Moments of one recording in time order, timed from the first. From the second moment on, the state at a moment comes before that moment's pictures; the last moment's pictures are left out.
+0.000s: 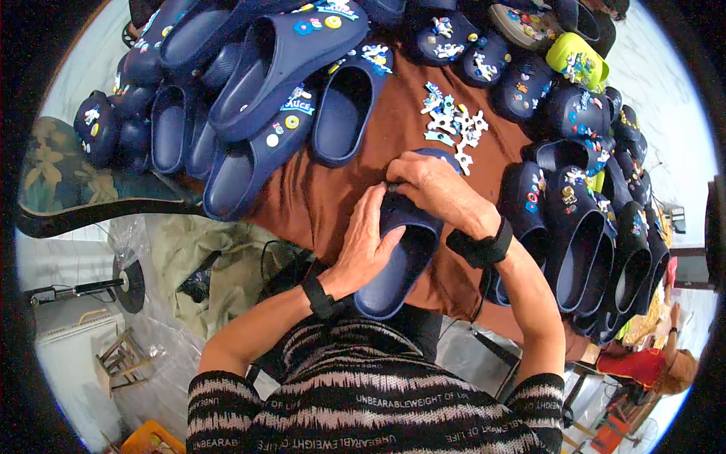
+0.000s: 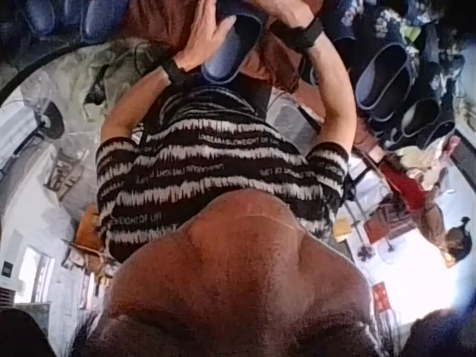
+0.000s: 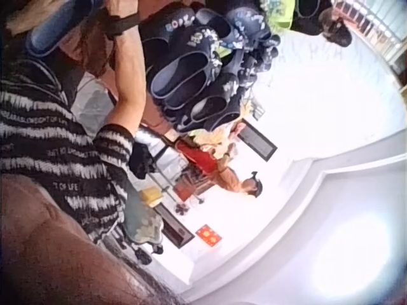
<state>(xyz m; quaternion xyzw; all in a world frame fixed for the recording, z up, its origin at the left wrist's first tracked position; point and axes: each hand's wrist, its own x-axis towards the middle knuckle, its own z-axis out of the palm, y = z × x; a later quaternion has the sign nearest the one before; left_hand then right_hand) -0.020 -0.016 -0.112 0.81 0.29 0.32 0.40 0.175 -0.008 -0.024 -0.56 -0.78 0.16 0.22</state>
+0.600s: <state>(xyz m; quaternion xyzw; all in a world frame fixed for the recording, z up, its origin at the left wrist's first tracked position) -0.018 -0.014 -0.114 0.79 0.28 0.35 0.41 0.156 -0.016 -0.013 -0.55 -0.82 0.12 0.09</state>
